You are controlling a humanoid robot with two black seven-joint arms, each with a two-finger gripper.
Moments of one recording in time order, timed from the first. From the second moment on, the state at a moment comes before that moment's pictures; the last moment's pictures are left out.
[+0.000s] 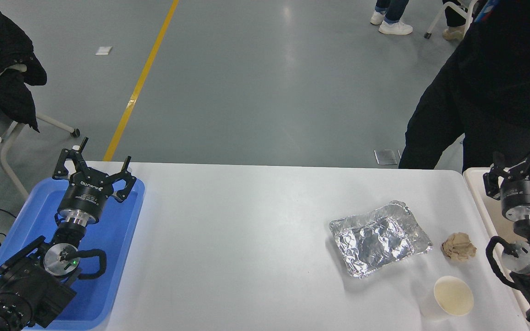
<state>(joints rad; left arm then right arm) -0.60 0.23 -0.89 -0.31 -0.14 -0.79 -0.37 0.35 -0.44 1.08 0.78 -0.32 0.01 0.62</state>
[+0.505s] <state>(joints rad) -0.60 0.23 -0.89 -0.31 -0.14 -0.79 -0.36 0.35 -0.43 1.07 0.78 -0.32 0.01 0.62</state>
